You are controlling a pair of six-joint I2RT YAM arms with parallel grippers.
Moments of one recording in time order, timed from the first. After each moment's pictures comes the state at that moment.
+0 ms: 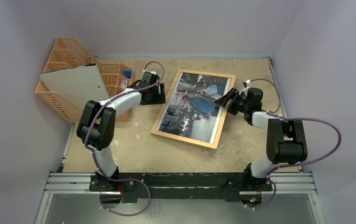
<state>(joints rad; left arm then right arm) -0.41 1.82 1.25 -0.34 -0.08 -0.44 -0.03 1.57 0.69 0.28 -0.59 0.69</state>
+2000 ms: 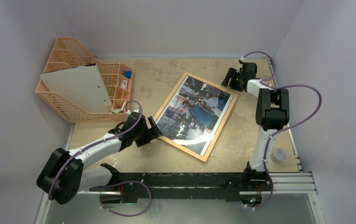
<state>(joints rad) -0.54 1.16 0.46 -0.19 0.04 -0.96 -0.03 2.11 1.44 -0.10 -0.23 0.33</state>
